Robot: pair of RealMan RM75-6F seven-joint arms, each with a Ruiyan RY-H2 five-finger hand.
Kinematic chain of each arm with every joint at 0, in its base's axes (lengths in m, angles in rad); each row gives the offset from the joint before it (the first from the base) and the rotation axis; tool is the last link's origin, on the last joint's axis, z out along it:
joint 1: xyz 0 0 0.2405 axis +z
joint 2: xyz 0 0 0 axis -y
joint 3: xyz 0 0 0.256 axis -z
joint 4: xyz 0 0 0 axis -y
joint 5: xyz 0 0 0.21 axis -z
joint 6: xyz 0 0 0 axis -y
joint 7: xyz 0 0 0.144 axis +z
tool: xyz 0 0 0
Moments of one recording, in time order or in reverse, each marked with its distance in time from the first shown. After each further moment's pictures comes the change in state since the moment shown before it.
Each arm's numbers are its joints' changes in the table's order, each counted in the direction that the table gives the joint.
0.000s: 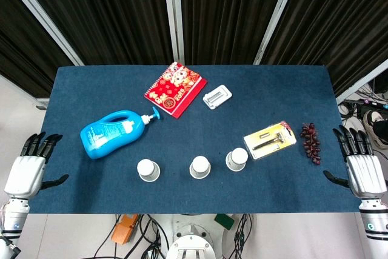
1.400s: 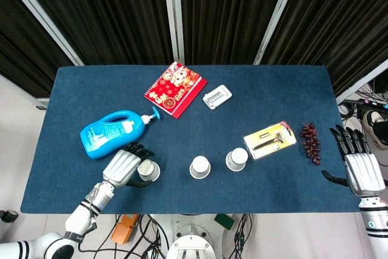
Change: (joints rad) left arm -0.321 0.310 0.038 0.095 0.134 0.408 0.364; right arm 0.019 -0.004 0.010 -0.036 0.015 0.018 0.071
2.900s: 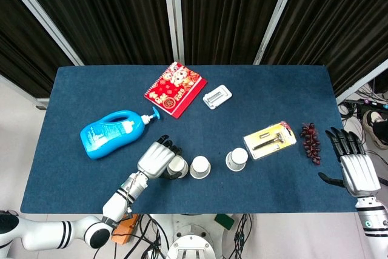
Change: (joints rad) left arm -0.190 0.250 0.059 -0.129 0.109 0.017 0.230; right arm 0.017 0.009 0.014 -0.003 0.004 0.038 0.008
